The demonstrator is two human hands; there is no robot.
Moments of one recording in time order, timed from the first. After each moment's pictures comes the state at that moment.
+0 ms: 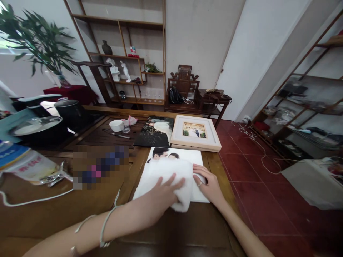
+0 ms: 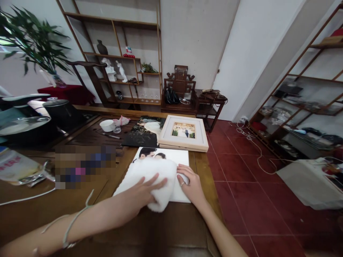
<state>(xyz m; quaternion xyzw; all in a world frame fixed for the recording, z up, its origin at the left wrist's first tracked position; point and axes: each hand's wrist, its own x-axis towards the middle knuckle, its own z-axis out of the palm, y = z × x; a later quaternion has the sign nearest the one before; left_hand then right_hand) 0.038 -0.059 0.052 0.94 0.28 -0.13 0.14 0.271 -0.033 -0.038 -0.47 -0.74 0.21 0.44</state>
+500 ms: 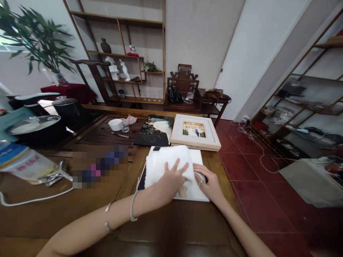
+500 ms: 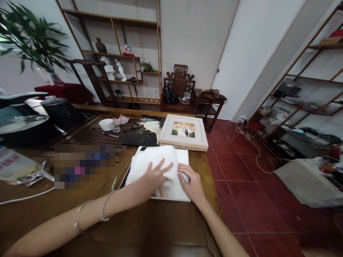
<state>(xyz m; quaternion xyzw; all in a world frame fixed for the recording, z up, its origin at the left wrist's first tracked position) 0.079 -0.033 0.025 0.94 0.34 -0.06 0.03 0.270 -0.035 -0.035 -0.48 -0.72 0.21 0.45</state>
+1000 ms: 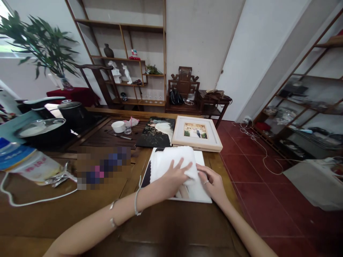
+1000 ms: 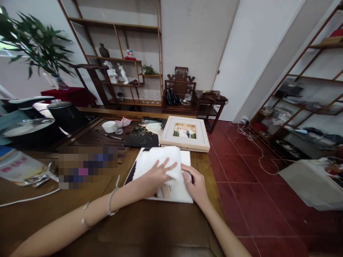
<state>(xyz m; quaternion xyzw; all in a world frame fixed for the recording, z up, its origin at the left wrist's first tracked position) 0.070 -0.017 0.027 0.95 0.30 -0.03 0.06 0.273 -0.037 -0.036 -0.51 -0.68 0.25 0.47</state>
